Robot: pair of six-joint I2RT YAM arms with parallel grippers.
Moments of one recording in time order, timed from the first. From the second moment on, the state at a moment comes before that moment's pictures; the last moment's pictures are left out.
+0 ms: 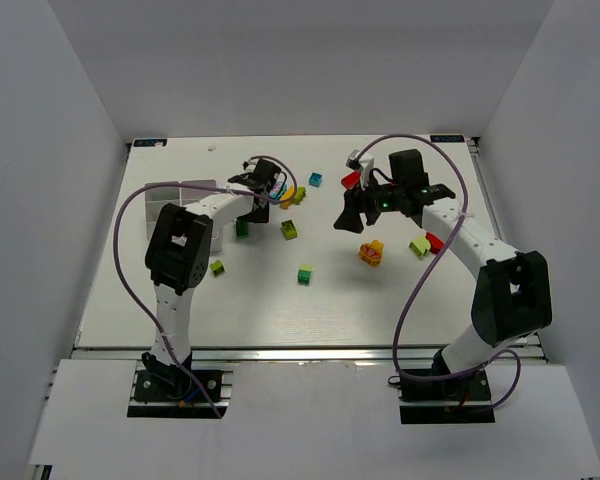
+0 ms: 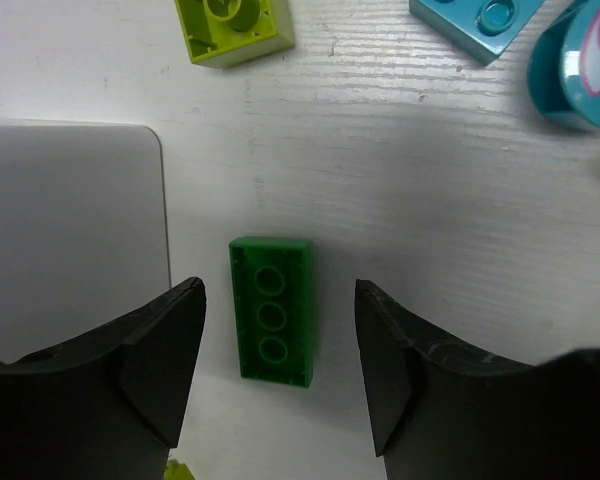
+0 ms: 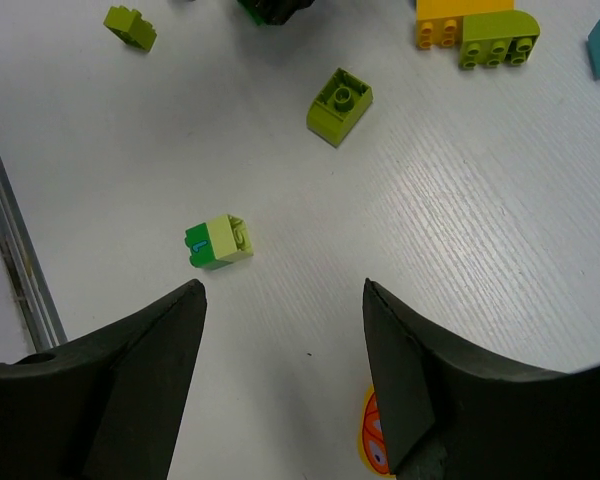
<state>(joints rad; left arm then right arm) -0.44 2.10 1.57 -0.58 -0.52 -0.32 0.35 1.58 1.23 -0.38 -0.75 -0.27</state>
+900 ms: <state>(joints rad) -0.39 2.03 1.38 -0.40 -0.39 -0.44 0.33 1.62 1.27 -0.40 -0.77 -0.26</state>
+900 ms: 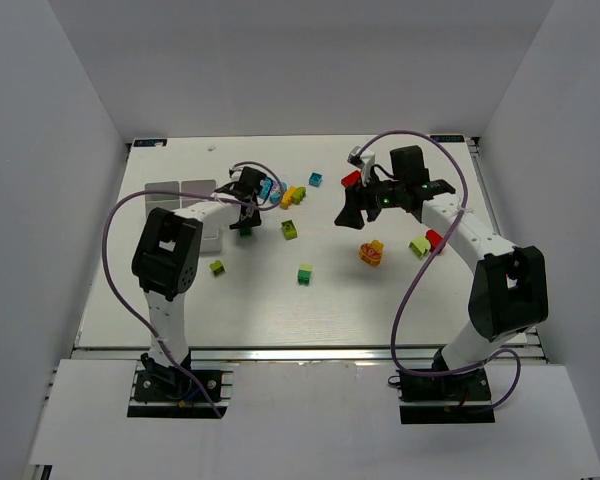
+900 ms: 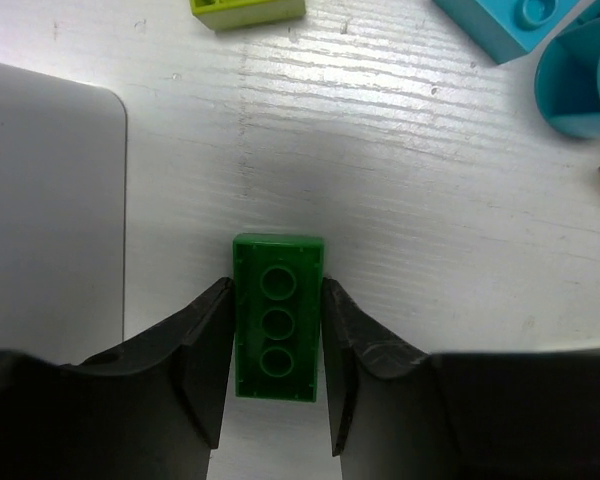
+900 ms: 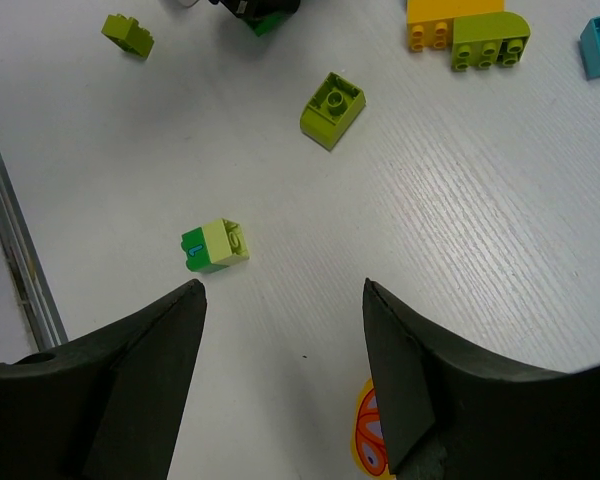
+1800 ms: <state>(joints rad) -0.18 1.48 1.19 -0.29 0.02 -0.70 0.33 1.62 1.27 -0.40 -0.78 -0.25</state>
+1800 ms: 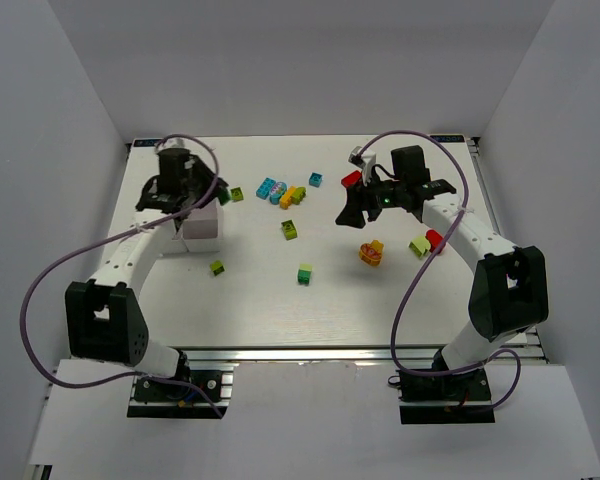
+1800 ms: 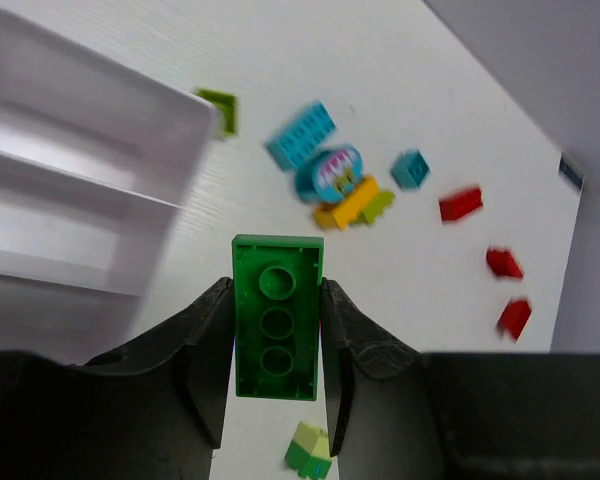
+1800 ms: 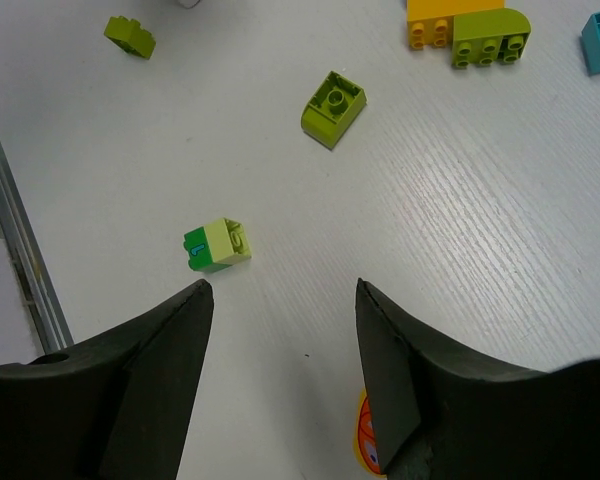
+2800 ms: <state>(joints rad) 0.26 1.60 1.16 -0.14 -0.03 -1.14 0.33 1.62 1.27 -0.39 -0.81 -0.24</state>
